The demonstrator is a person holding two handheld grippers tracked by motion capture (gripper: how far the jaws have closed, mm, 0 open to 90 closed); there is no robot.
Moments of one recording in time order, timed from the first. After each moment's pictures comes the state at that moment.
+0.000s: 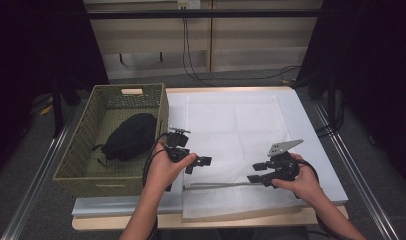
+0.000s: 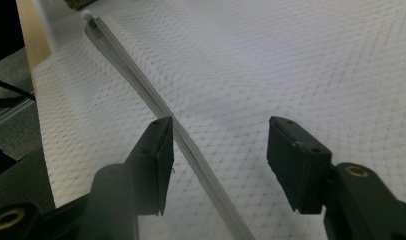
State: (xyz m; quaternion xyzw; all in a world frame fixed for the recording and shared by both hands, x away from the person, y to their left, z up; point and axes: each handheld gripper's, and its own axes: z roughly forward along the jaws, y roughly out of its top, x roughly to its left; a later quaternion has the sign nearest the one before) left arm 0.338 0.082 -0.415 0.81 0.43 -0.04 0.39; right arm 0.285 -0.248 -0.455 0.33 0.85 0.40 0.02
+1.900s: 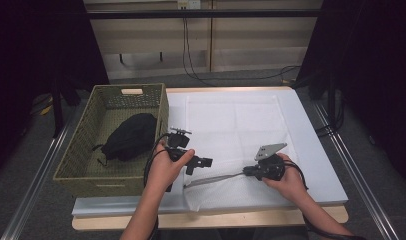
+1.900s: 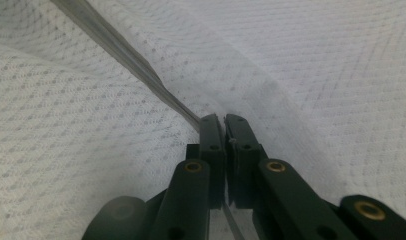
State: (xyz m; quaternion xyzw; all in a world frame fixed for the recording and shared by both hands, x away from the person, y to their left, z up) left arm 0.338 0.081 -0.416 0.81 0.43 -0.06 0.39; right arm 0.298 -0.226 -0.477 0.30 0.88 0.35 0.09
